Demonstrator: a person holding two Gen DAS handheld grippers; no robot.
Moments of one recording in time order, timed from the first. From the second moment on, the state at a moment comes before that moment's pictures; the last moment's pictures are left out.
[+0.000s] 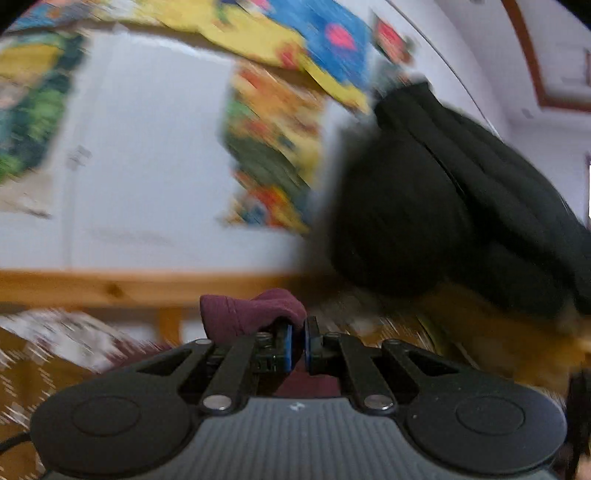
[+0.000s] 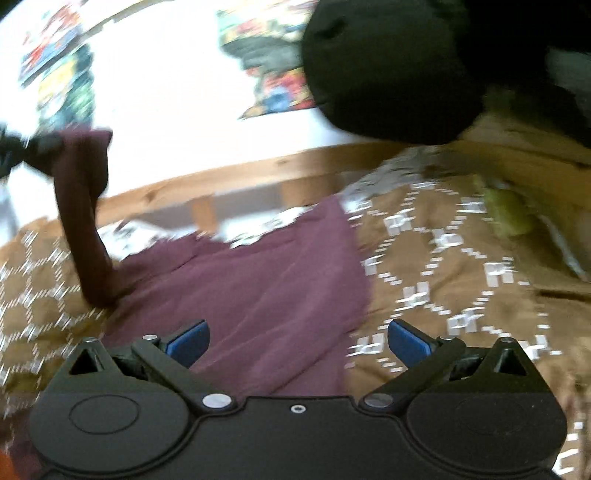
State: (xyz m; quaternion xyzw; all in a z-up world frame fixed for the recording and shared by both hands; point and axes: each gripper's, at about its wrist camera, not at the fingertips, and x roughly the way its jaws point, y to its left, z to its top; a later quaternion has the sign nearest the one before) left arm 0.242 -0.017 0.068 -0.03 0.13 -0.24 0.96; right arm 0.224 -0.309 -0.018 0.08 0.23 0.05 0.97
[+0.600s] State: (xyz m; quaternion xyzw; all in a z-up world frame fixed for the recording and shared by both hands) left arm 0.210 -0.063 -0.020 0.01 0.30 -0.27 0.91; right arm 0.230 -0.356 -0.024 0.12 0.24 0.00 0.96
